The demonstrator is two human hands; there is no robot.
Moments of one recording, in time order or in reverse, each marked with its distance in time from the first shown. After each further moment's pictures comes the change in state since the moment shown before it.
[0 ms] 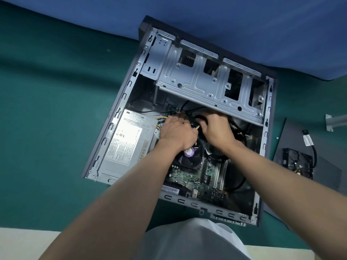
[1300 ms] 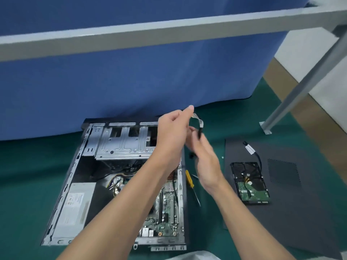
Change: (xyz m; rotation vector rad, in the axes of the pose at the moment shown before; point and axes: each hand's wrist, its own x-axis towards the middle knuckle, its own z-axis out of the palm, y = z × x) left_hand -0.067 0.235 -0.145 -1.413 0.399 0.210; right_hand -0.119 0.064 -0.155 1.599 0.334 -0.061
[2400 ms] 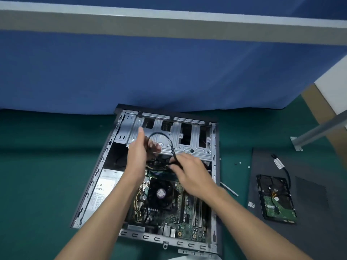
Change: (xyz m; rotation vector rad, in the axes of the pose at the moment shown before) left_hand 0.014 -0.068 -0.185 -0.043 0.312 -0.205; right_hand 0.015 0.066 0.078 -1.166 -0.437 -0.152
